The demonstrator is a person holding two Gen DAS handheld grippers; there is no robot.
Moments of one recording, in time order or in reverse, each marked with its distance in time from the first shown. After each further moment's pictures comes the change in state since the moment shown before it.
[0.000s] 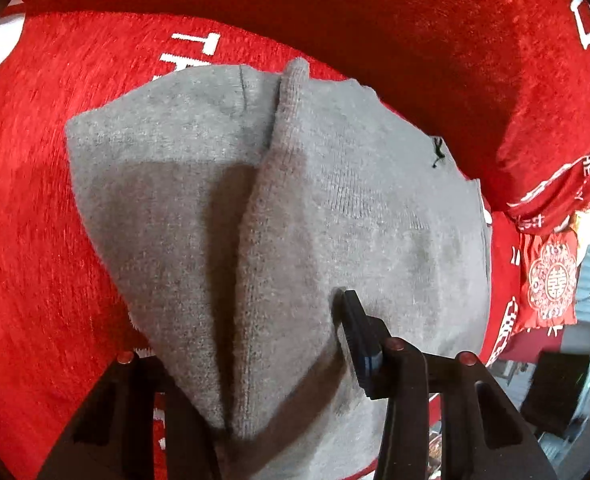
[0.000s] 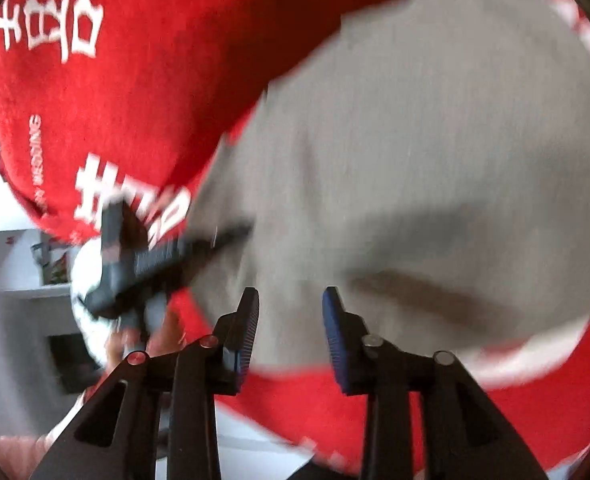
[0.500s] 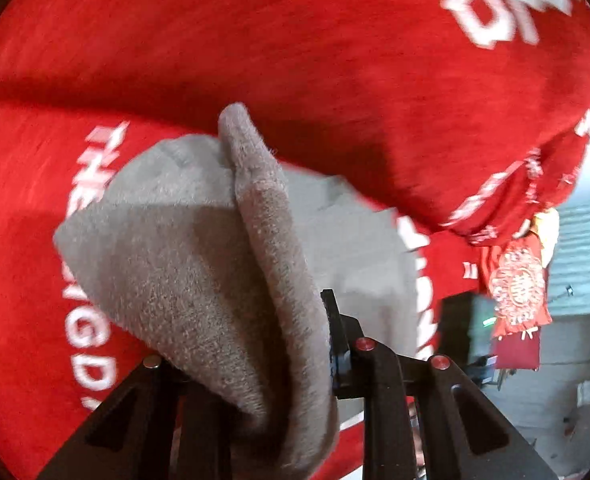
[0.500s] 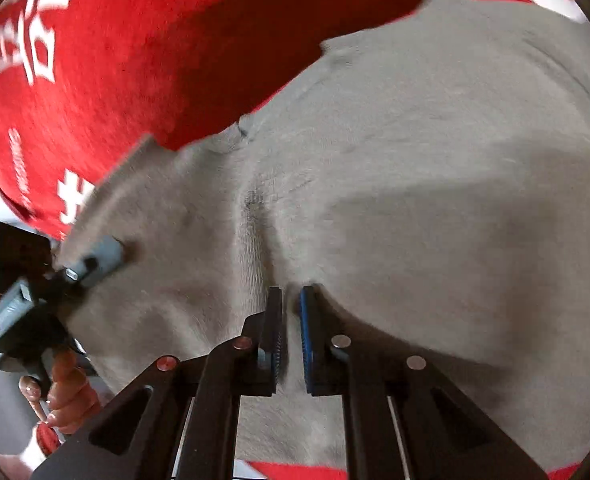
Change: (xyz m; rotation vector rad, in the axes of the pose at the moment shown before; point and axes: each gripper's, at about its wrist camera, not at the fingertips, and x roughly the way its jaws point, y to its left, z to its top) left arm -0.044 -0.100 0.001 0.105 -0.151 -0.128; right arm 0.018 -0.040 0.052 -0.011 0.071 0.046
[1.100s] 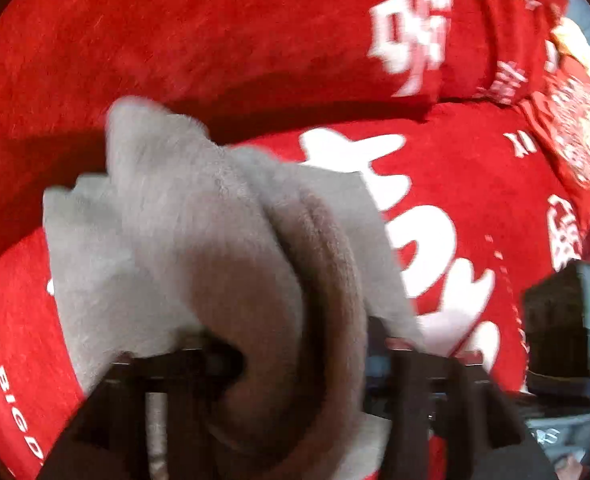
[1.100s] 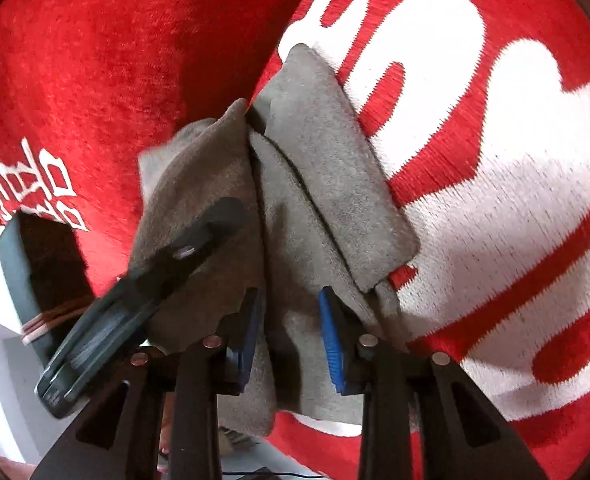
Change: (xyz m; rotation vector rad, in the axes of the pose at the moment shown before) left arm 0.201 -0.214 -0.043 0.507 0.121 0.321; right arm -0.119 -0.150 -0.012 0.334 -0.149 0.209
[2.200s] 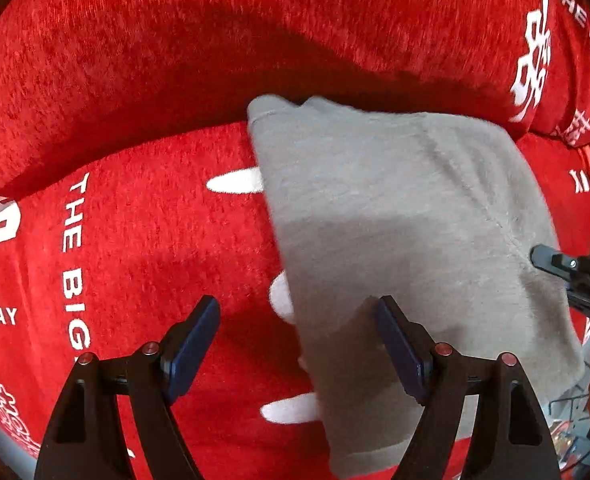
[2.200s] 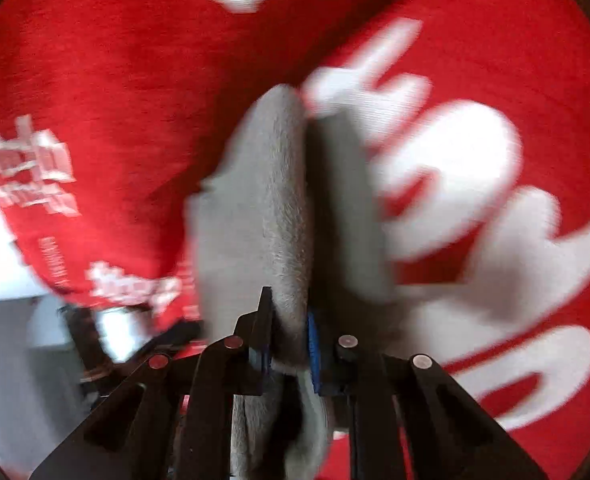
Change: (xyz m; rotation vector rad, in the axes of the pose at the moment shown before) left arm -0.065 0.131 -0.081 -0.220 0.036 0.188; right arm -0.022 0.035 0.035 -0.144 0.022 -0.206
